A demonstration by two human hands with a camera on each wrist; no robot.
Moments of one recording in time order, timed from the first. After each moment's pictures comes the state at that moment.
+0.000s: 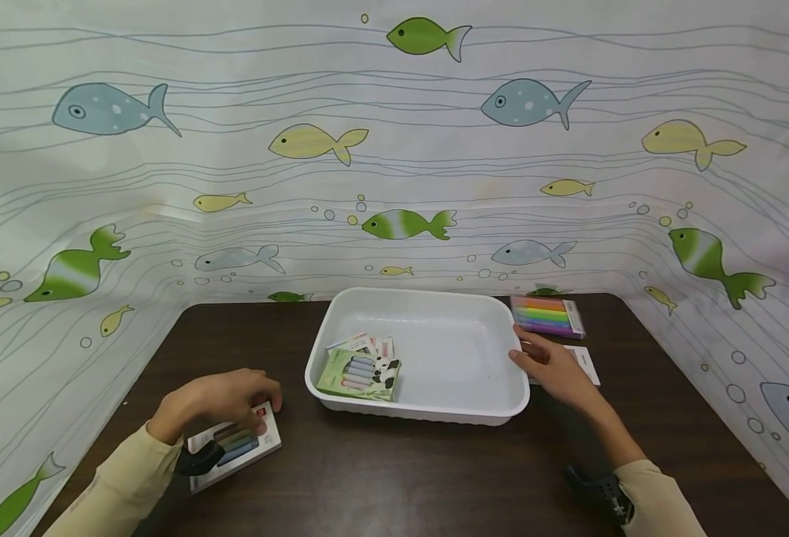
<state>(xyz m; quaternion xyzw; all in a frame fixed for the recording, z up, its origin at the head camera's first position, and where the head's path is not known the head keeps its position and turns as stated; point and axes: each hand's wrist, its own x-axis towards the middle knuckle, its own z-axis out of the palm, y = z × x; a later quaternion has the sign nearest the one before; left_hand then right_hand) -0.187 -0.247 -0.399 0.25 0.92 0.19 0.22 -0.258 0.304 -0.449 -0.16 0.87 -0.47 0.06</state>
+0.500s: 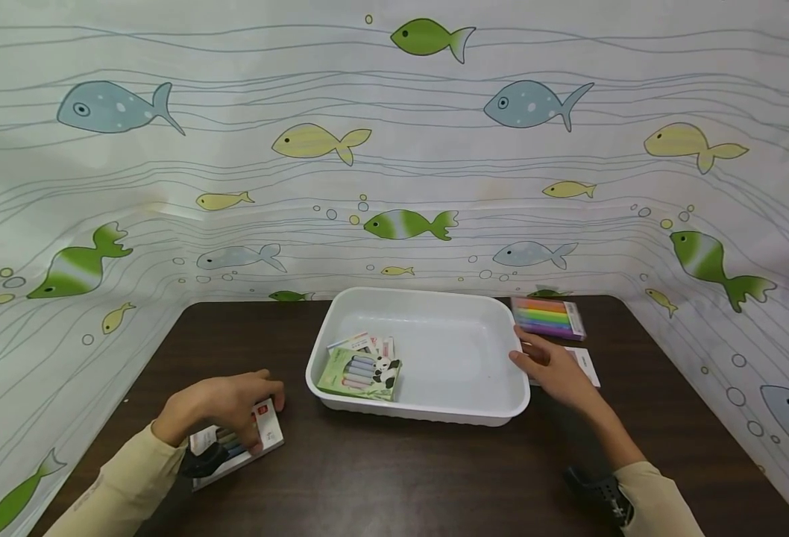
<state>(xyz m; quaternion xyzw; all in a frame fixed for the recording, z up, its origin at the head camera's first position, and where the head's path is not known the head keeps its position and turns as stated) -0.177 -0.235 -0.397 0.18 0.94 0.16 0.23 -0.259 0.304 -0.449 -0.15 0.88 -0.45 0.05</state>
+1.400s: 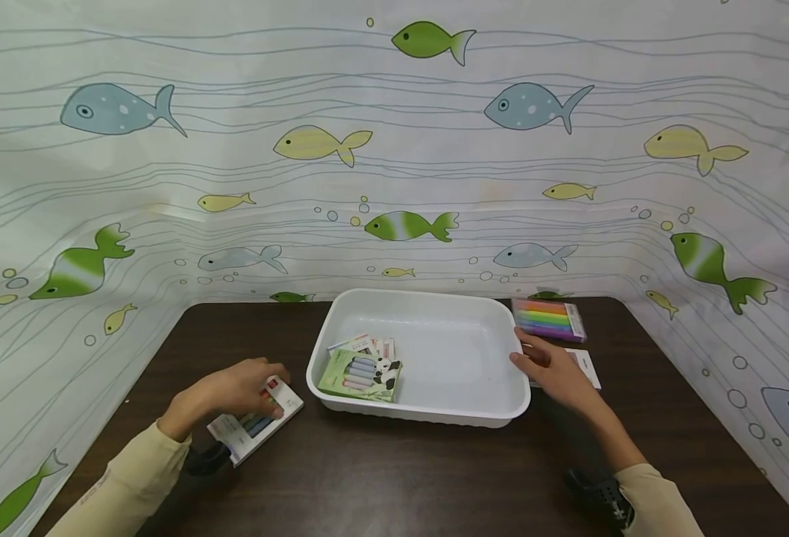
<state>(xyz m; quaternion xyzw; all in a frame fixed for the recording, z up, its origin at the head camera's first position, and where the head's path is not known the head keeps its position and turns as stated) -0.193 -0.239 -0.408 0.16 0.96 0.19 0.16 -0.256 0.302 -0.446 -0.15 0.87 -0.47 0.06</state>
